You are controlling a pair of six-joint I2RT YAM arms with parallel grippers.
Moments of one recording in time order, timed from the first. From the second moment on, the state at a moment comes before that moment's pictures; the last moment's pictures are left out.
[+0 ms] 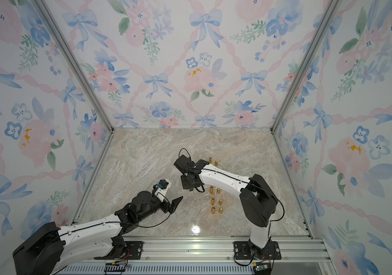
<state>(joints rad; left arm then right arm) -0.84 1.04 0.23 0.46 -0.05 -0.09 0.87 1.79 1.41 -0.84 0.12 0.54</state>
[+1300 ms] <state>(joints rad) -0.88 1.24 0.33 0.65 0.14 0.01 0.75 1.55 1.32 -0.86 -0.41 0.48</state>
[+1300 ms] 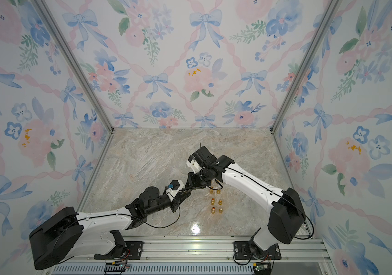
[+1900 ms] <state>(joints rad) -0.89 1.21 0.30 0.73 0.13 0.00 0.74 1.50 1.31 -0.85 -0.43 0.47</state>
